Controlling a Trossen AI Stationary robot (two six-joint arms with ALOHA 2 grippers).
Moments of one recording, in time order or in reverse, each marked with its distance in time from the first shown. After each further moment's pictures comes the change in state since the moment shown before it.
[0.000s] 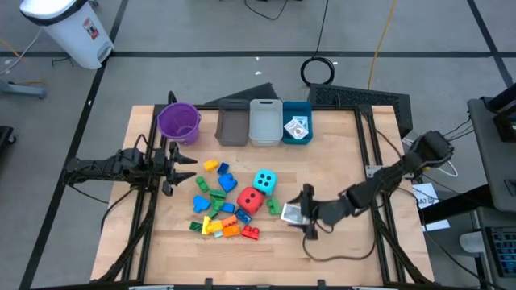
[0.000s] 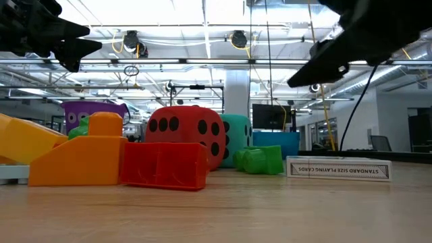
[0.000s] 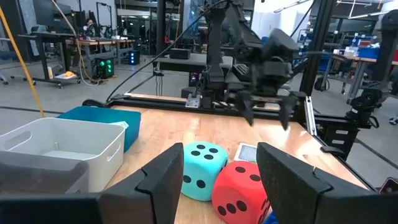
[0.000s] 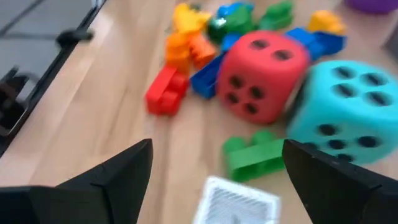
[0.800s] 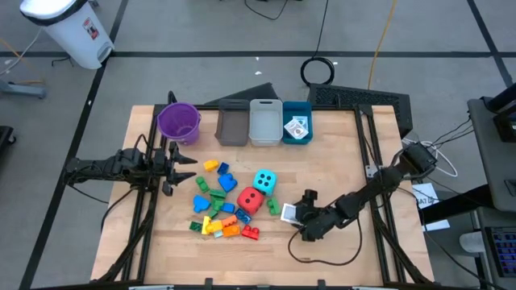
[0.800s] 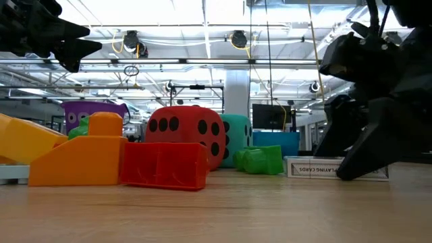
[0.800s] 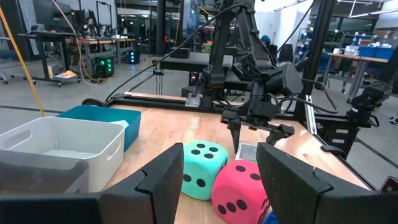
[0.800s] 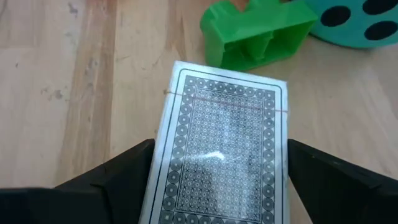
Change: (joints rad) left arm 0.000 0.000 0.000 -0.002 0.000 0.000; right arm 0.006 0.237 0.028 -0.199 0.041 0.199
